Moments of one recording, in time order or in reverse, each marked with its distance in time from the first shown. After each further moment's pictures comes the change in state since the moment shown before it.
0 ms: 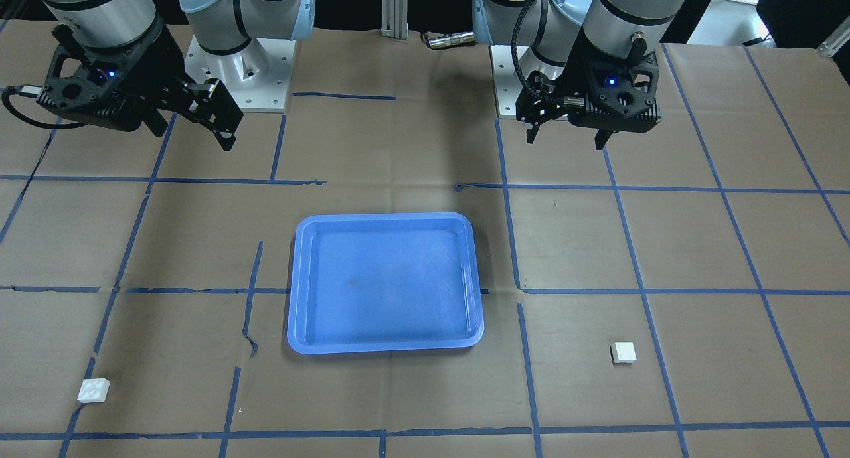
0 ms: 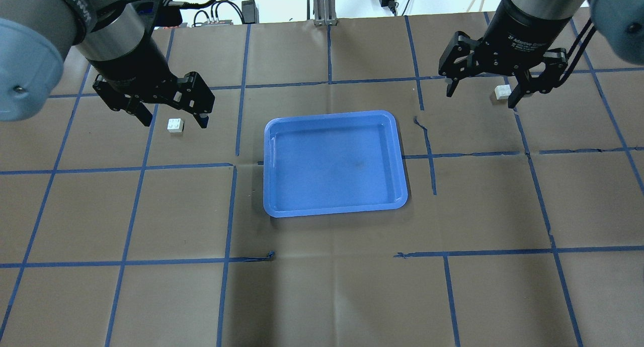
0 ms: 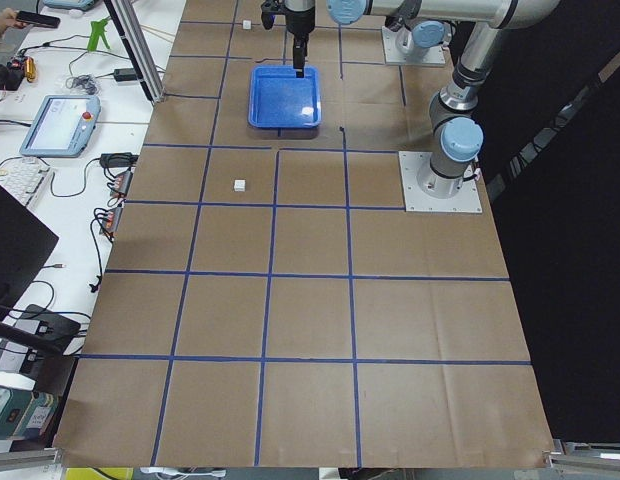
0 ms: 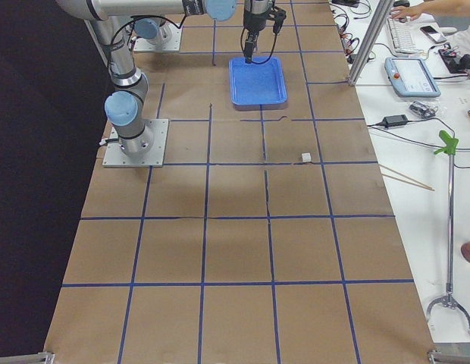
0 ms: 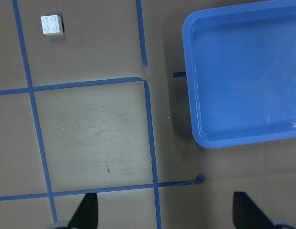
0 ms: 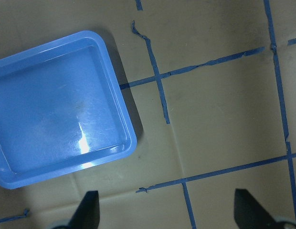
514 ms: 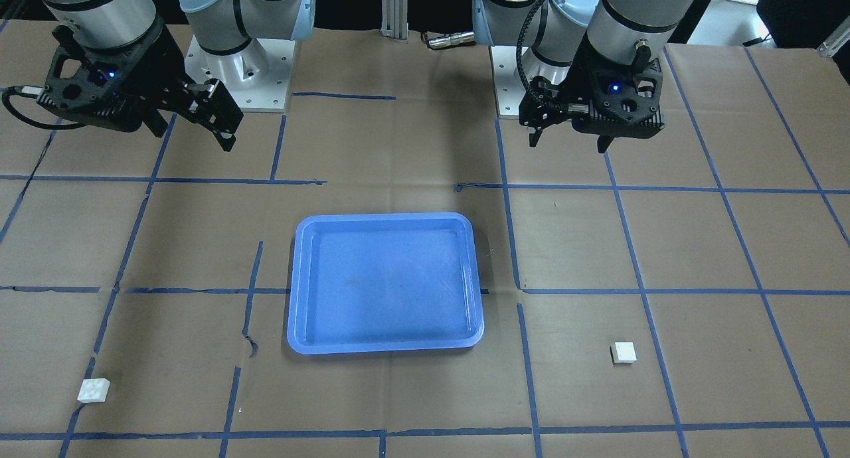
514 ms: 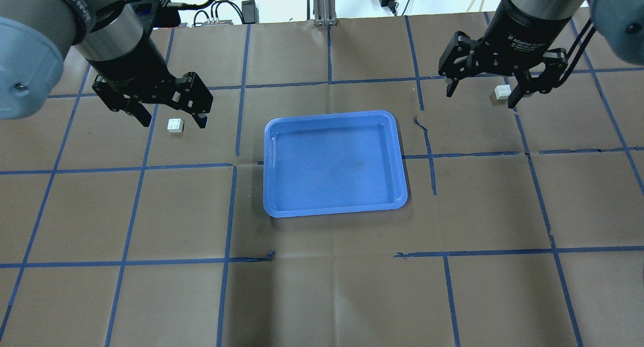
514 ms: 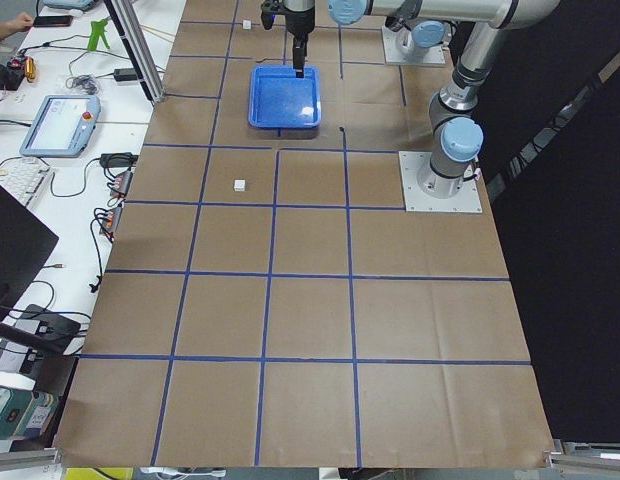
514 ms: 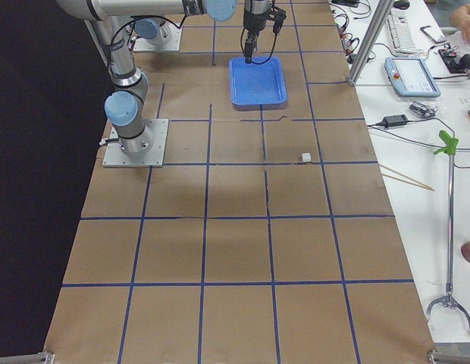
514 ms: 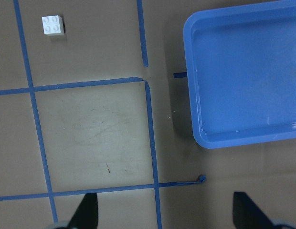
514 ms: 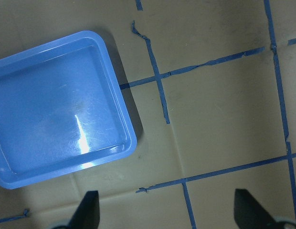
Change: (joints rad) left arm 0.013 -0.011 -0.003 0.002 -0.003 0.006; right arm 0.000 0.000 0.002 -0.001 0.000 0.000
